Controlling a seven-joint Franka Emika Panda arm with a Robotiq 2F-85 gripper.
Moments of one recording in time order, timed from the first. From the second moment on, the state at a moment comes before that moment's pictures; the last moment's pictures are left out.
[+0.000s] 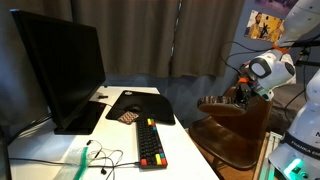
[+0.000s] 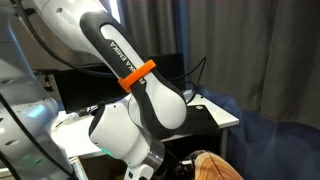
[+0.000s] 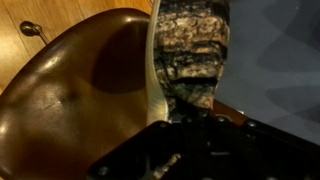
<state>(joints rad) -0.32 -0.06 -0.42 -2.71 2.51 2.92 -0.88</state>
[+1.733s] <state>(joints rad) 0.10 0.42 -0.77 -2.58 2.28 2.86 -0.64</state>
